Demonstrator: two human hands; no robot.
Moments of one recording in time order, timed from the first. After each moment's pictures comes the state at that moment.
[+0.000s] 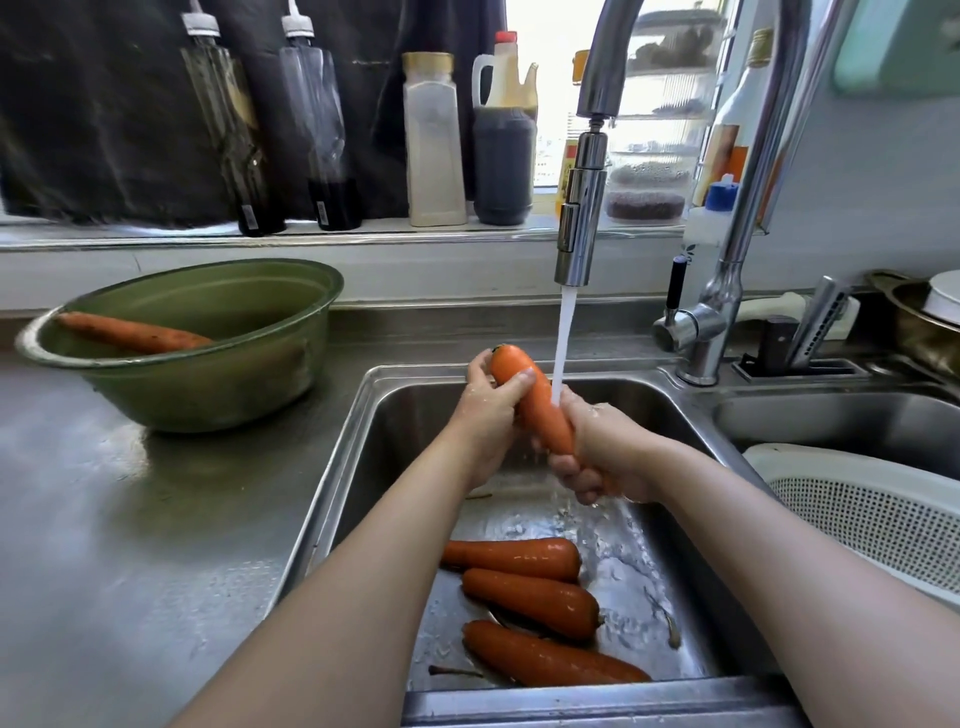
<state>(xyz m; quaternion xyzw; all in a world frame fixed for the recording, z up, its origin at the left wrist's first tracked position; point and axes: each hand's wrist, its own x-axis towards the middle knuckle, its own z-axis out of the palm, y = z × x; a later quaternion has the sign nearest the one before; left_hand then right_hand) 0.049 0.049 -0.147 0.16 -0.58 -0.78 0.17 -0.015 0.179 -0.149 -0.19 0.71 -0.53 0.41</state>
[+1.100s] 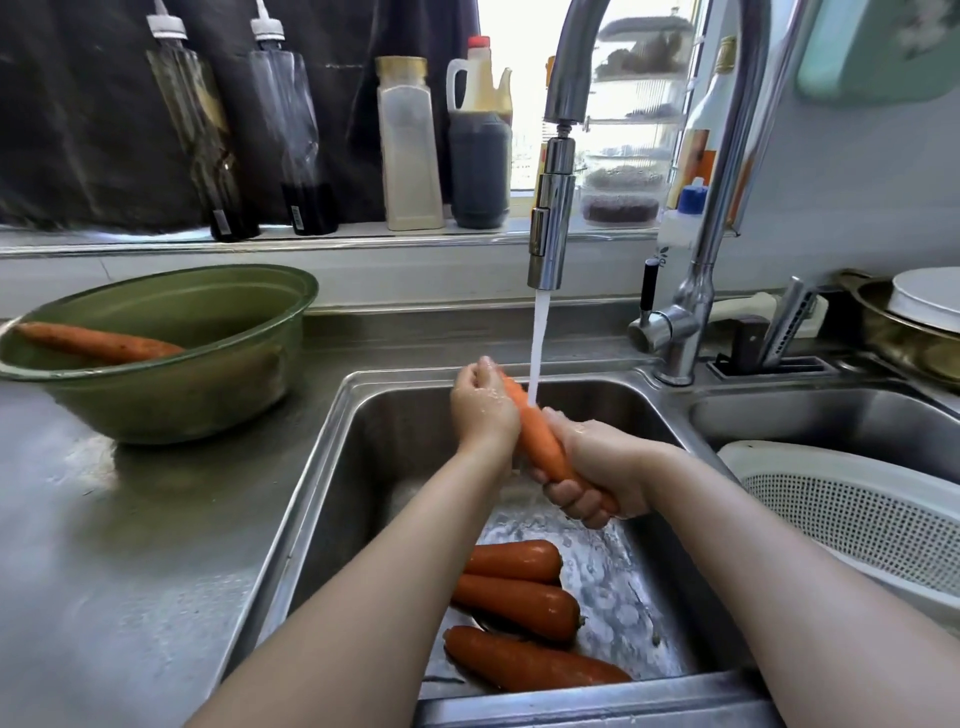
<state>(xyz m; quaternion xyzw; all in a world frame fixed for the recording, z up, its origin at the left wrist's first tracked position) 0.020 0.073 -0.152 0.30 -0.60 -0.66 0.34 -0.018 0.197 -0.152 -0.16 0.71 -0.46 0.50</state>
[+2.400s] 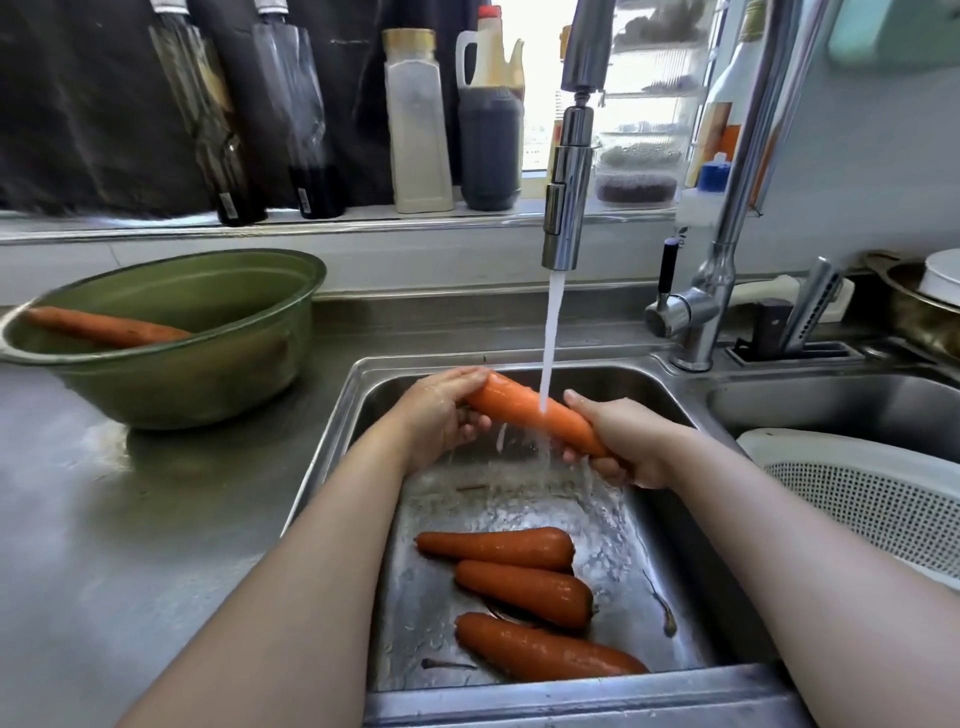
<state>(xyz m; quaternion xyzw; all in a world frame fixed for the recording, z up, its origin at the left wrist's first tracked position) 0.058 -0.004 -0.159 0.16 -0.61 -0.77 0.08 -0.040 0.196 -0.162 -0.15 0.77 -0.51 0.36</state>
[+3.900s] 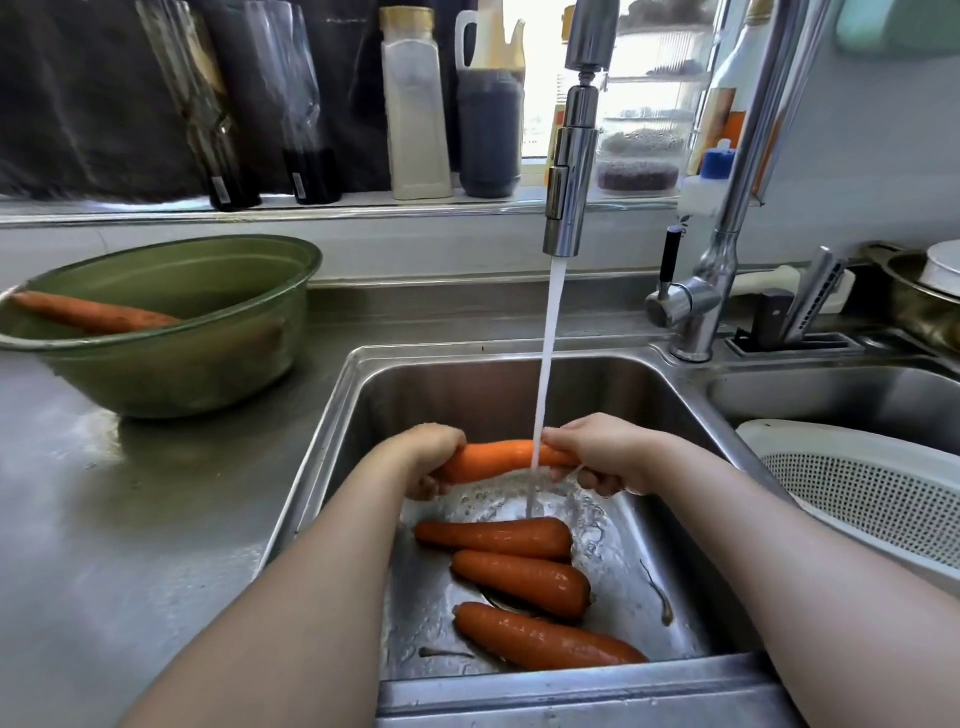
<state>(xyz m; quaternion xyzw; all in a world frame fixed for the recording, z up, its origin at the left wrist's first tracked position) 0.051 -0.025 -0.218 0.39 -0.76 -0.52 -0.09 -0.047 0.184 -0.196 -0.19 0.82 -0.39 0.36</state>
